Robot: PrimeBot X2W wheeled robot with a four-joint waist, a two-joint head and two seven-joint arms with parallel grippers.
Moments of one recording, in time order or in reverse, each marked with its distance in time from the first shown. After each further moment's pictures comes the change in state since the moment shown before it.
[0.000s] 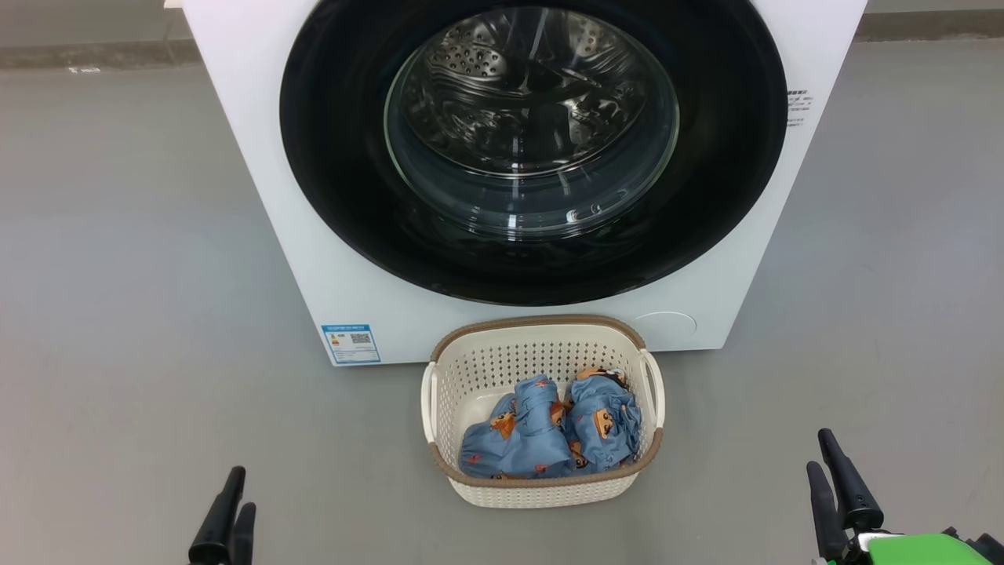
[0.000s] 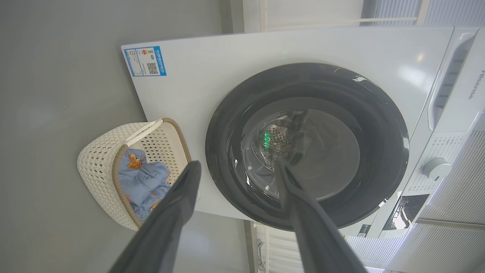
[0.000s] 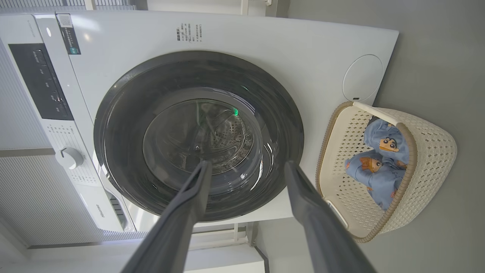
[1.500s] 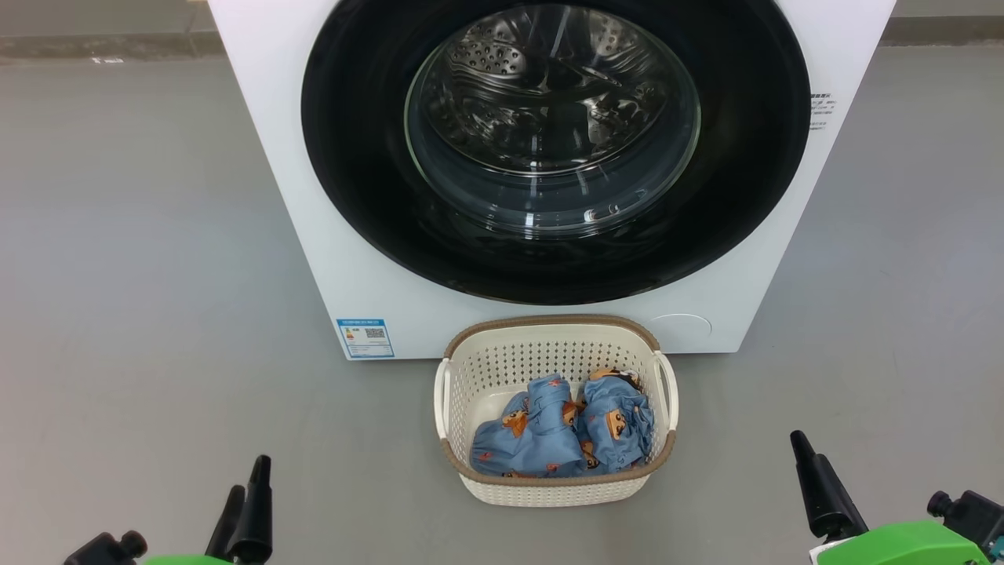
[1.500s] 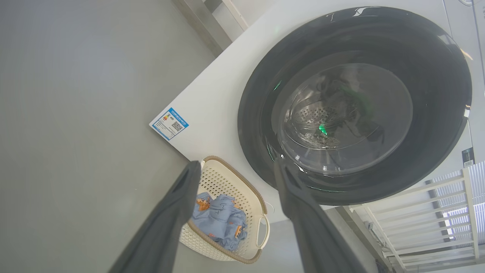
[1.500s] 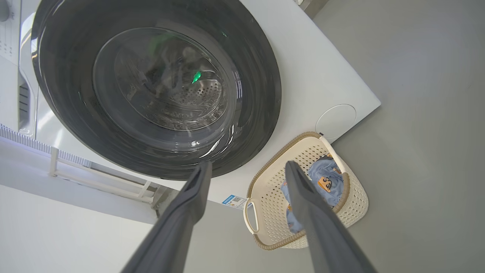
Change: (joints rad) left arm 0.021 0.007 -0.064 -0.078 0.597 -0.001 -0.131; right arm 0.000 -0.066 0.085 0.003 -0.537 0.000 -0.132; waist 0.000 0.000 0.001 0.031
